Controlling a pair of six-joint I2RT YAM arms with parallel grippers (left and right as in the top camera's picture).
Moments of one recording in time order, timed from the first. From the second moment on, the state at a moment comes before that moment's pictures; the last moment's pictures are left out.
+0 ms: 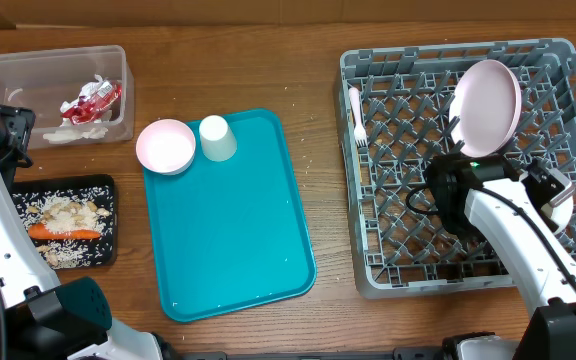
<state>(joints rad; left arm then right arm) 0.43 1.76 2.08 -1.67 -0.29 -1.08 0.15 1.49 1.00 -1.49 1.19 1.43</state>
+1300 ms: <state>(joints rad) 0.43 1.76 2.08 -1.67 -0.29 -1.08 0.36 1.49 0.83 -1.29 1.16 1.30</state>
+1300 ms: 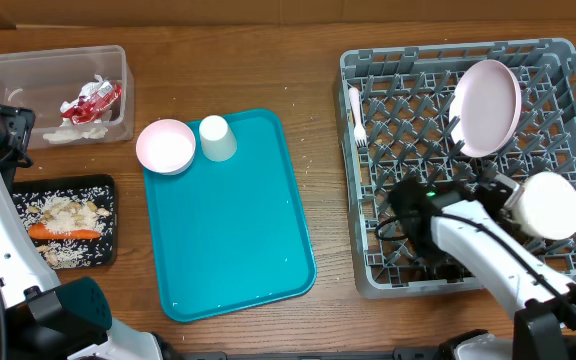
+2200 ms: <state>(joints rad) 0.43 1.76 2.08 -1.67 -0.29 -1.08 0.21 1.05 0.98 -1.10 0.87 1.09</state>
